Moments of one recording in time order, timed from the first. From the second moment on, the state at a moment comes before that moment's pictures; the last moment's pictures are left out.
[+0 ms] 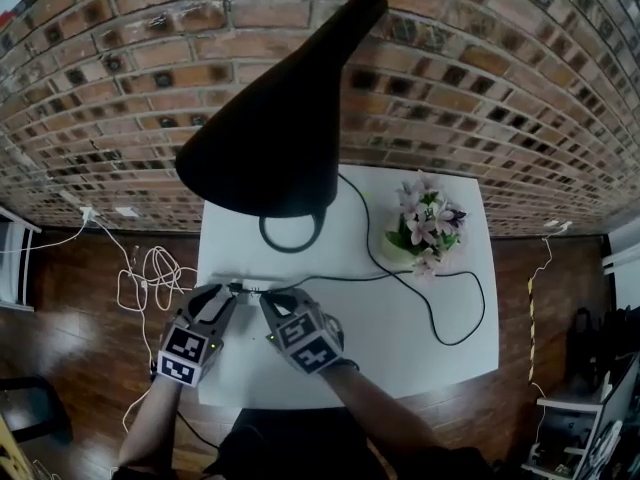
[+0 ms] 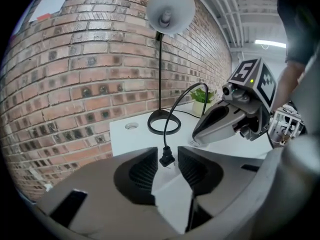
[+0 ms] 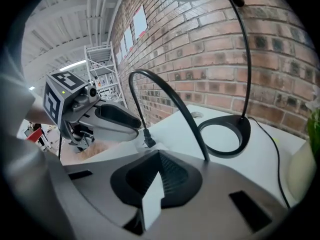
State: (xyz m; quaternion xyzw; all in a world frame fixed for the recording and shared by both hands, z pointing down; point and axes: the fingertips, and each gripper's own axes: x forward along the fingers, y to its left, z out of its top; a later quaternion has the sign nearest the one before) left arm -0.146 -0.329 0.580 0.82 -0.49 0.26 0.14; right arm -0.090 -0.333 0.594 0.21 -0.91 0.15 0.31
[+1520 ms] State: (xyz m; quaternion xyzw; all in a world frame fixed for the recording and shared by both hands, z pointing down) left arm -0.135 -0.349 0.601 0.82 -0.46 0.28 0.20; right arm -0.098 -0.329 0.620 0.19 -0.89 0.17 0.39
